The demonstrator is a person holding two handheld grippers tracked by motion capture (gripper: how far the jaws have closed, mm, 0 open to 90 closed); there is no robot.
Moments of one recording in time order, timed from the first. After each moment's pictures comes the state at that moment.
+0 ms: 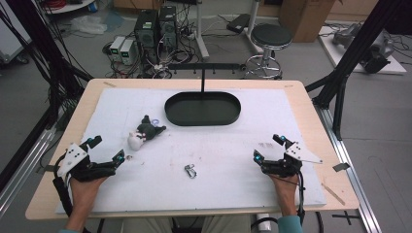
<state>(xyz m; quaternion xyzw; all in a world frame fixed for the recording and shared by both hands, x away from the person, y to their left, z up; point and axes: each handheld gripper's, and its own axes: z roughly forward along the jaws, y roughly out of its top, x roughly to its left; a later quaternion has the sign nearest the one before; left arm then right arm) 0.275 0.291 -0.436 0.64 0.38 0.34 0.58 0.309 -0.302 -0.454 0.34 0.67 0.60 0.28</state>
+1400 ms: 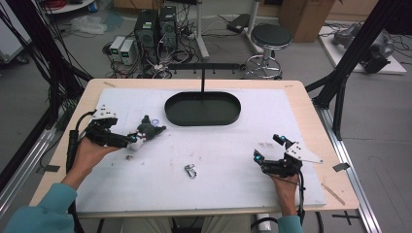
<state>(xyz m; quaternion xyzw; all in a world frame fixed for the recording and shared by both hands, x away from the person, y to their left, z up) 0.362 0.261 -0.381 0.79 0.41 0.21 0.40 0.309 -0.303 -0.454 0.34 0.67 0.60 0.28</state>
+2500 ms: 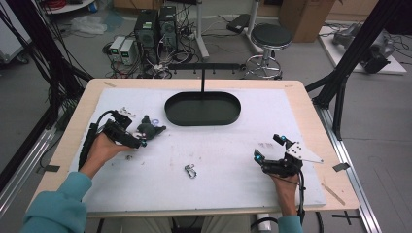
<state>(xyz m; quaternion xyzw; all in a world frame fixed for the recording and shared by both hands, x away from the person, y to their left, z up) 0.392 0.230 -0.401 0.85 0.43 0.14 0.28 0.310 -0.304 -0.454 0.34 0.67 0.60 0.28</state>
